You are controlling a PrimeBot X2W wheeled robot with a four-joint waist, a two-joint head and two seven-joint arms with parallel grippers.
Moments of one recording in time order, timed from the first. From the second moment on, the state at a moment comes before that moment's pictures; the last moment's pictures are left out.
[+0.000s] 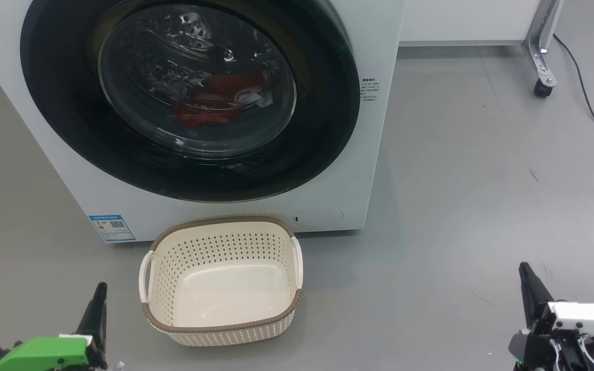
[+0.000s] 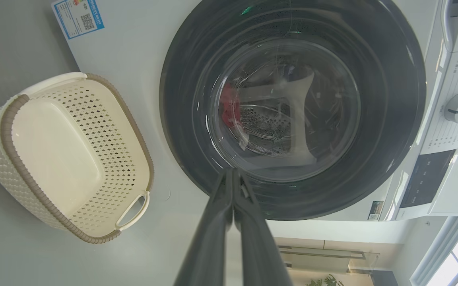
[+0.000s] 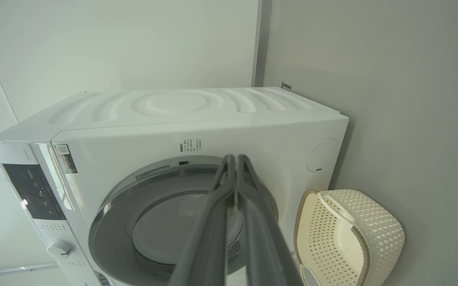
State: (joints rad) left arm -0.04 0.03 0.08 0.30 -1.64 -0.12 0.11; right arm -0.03 -0.02 -0.13 0.30 1.62 0.12 0.11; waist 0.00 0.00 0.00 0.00
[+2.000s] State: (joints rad) left arm -0.09 0.08 -0.07 0.26 -1.08 -0.12 -0.09; right arm -0.07 -0.16 0.02 0.30 1.05 0.11 -0.09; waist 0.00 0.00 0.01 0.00
